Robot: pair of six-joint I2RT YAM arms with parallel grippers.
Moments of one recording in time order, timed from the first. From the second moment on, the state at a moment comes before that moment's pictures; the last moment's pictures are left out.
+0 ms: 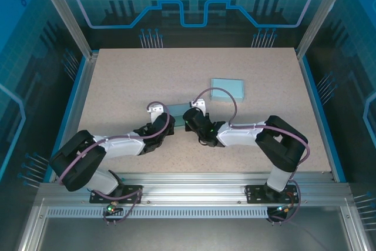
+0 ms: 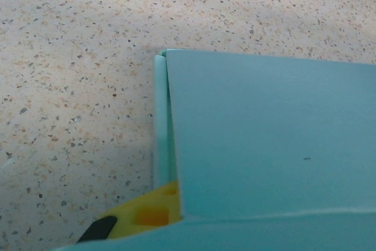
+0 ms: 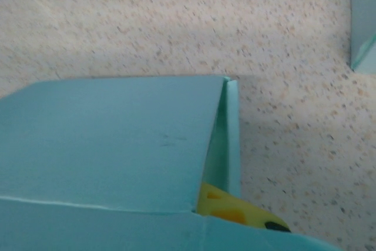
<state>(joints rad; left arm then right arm) -0.71 1.45 0.55 0.10 -0.50 -0.74 0.93 1.75 0.90 0.10 0.49 0.61</state>
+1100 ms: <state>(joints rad) -0.70 0.85 0.64 -0.49 -0.38 -0.70 0.96 1.76 0.91 0.02 0.48 0.59</state>
